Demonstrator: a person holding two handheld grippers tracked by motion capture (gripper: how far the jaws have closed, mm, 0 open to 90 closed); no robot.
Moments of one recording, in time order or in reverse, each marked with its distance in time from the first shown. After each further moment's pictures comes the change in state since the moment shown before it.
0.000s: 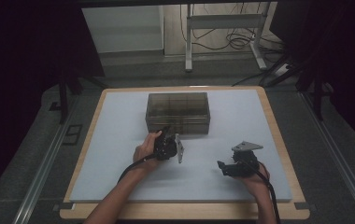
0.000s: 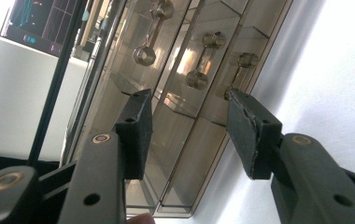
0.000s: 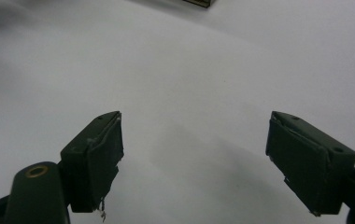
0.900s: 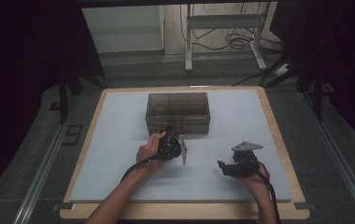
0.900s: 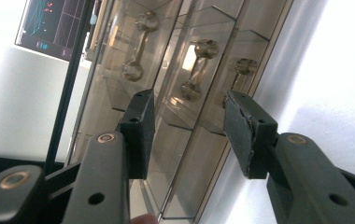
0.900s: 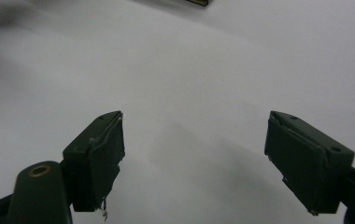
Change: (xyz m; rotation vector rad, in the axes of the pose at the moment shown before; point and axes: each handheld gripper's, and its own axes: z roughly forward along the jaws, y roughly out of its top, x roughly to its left) left arm -0.011 0.007 0.008 0.022 0.041 0.060; right arm -0.001 0.000 0.001 0.005 -0.005 0.003
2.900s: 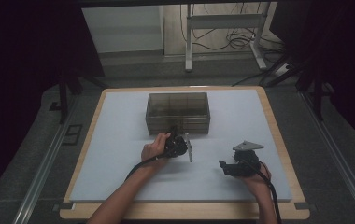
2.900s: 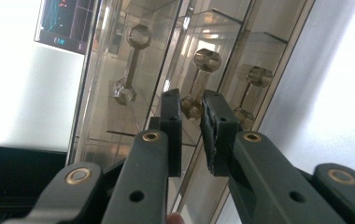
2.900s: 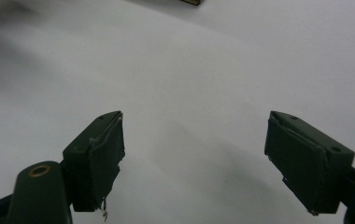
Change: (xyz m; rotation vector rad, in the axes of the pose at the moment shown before) left arm -0.009 0.013 0.017 0.052 0.069 0.026; right arm -0.001 0.000 -0.002 0.002 -0.021 0.003
